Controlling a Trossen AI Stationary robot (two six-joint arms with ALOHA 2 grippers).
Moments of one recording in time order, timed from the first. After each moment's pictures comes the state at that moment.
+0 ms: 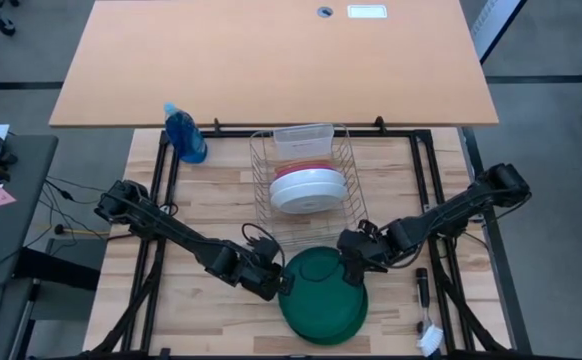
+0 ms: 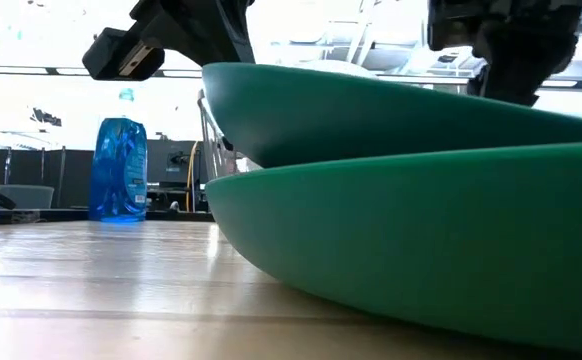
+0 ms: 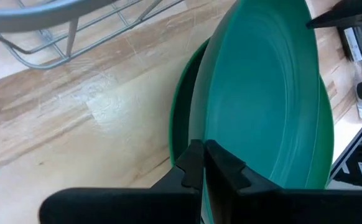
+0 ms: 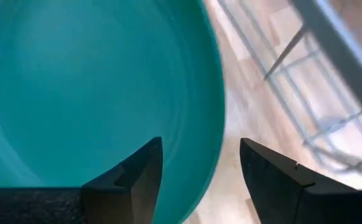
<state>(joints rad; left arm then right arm) -0.47 1.77 1.35 -0.55 -0.42 -1.48 0.41 1.51 0.98 -0.62 0.20 0.77</state>
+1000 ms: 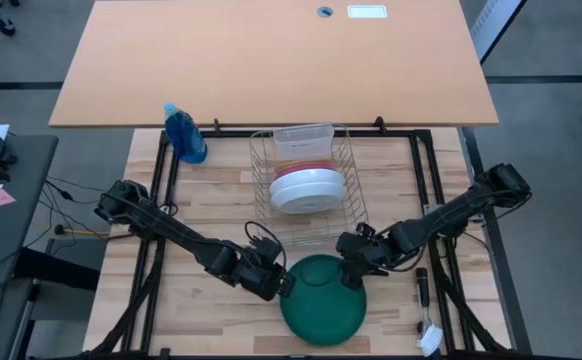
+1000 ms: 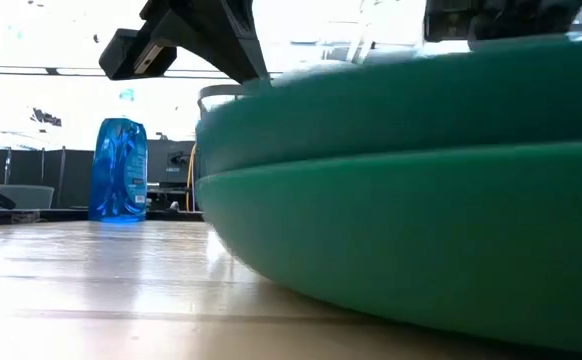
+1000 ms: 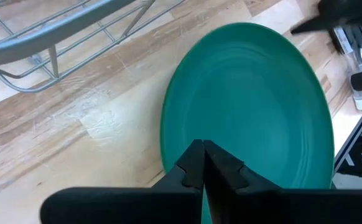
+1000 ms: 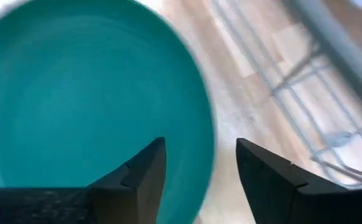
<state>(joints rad) -0.47 1.77 1.35 -0.52 -0.44 -1.38 0.42 1.51 0.97 -0.56 0.26 0.79</state>
